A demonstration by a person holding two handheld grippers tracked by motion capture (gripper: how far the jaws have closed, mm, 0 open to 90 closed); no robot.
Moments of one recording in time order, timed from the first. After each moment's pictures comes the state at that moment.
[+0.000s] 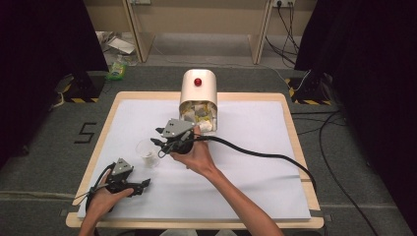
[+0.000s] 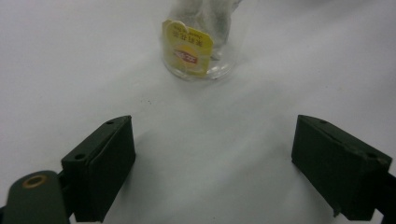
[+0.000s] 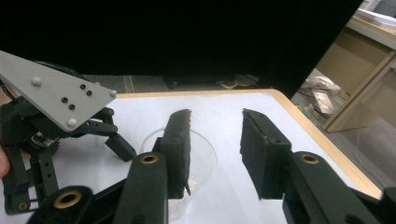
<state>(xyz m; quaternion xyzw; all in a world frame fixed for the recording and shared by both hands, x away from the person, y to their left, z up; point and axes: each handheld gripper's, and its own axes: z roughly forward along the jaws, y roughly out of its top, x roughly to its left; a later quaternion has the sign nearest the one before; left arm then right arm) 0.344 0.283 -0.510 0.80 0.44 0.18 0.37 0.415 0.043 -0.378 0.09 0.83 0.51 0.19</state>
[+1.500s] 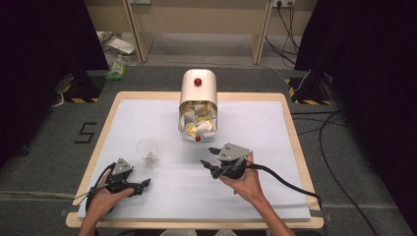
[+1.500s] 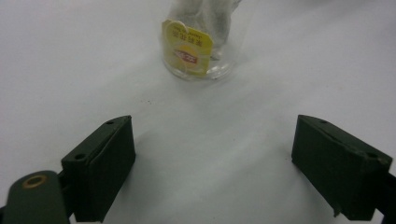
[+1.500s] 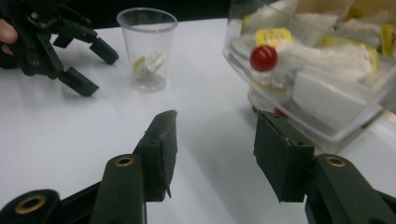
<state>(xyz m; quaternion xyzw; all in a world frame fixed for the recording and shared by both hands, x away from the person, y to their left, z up) 0.344 0.283 -0.510 0.80 0.44 0.18 0.37 0.373 -0.094 -0.430 0.19 0.83 0.48 0.20</state>
